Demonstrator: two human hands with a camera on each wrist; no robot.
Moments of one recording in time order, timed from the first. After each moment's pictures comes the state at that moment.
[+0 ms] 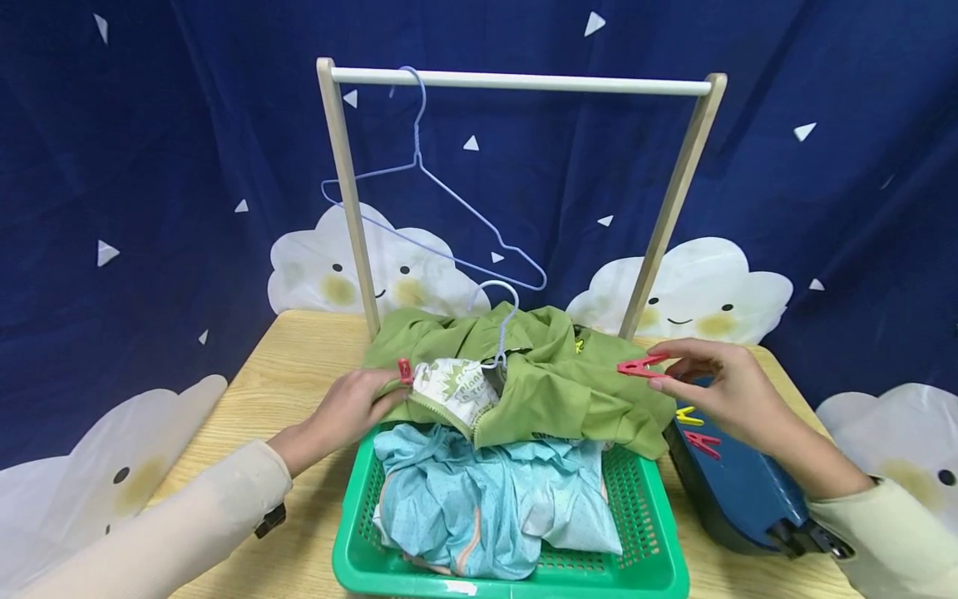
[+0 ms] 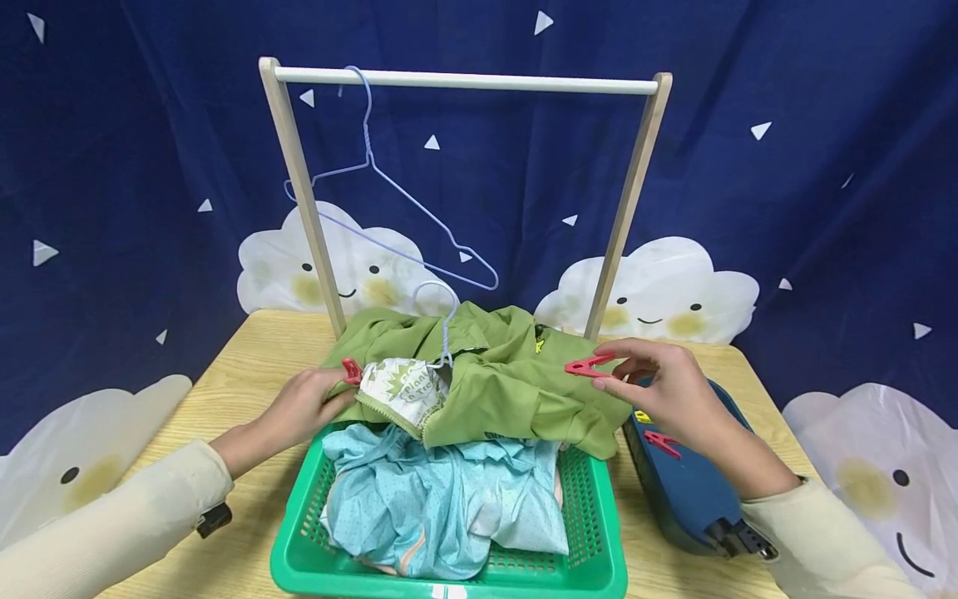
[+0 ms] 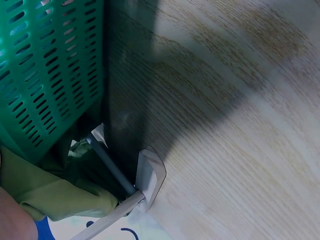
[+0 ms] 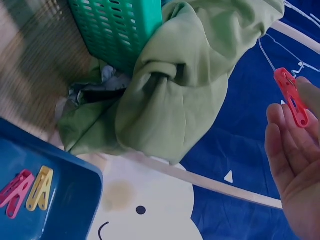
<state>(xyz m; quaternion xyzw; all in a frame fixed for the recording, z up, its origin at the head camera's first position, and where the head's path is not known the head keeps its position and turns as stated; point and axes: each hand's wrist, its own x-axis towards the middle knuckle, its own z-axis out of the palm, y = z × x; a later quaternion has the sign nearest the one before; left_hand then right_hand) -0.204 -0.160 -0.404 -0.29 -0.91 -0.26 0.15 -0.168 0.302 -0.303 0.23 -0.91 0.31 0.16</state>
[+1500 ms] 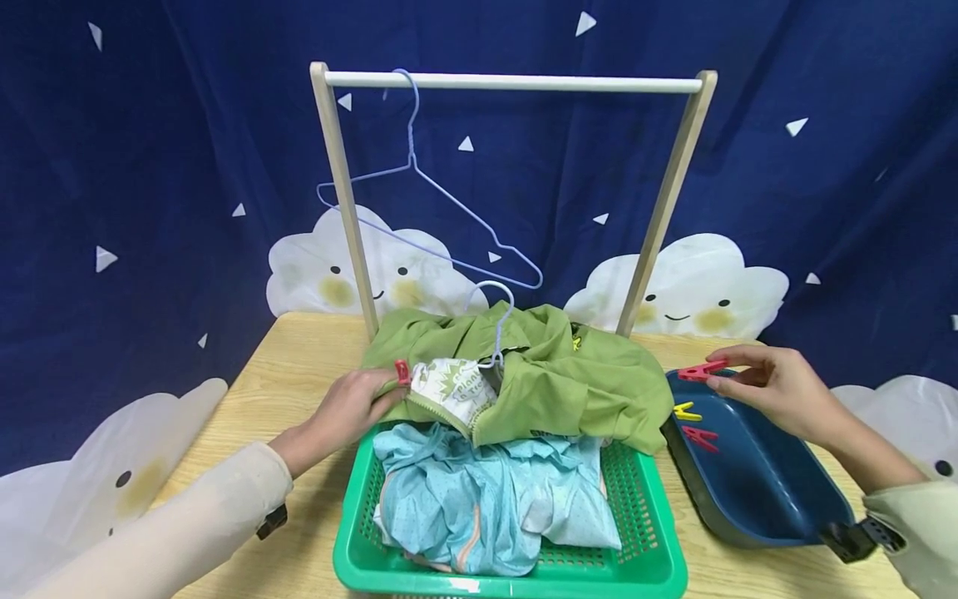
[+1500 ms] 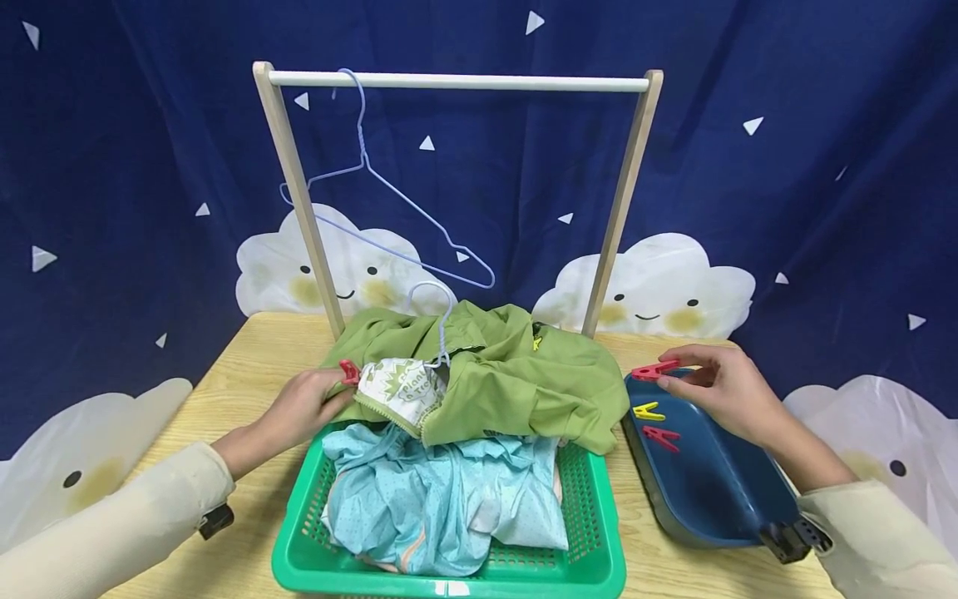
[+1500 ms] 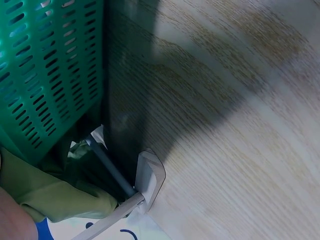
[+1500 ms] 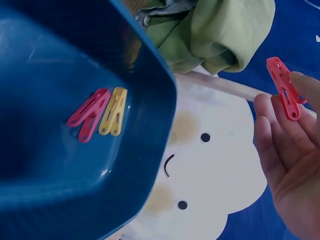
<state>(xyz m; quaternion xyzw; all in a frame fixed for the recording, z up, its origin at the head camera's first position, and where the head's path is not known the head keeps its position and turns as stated) -0.205 -0.159 -0.405 -0.29 -0.91 -0.25 0.15 -0.179 0.391 -0.326 0.18 -0.92 0.32 0.10</state>
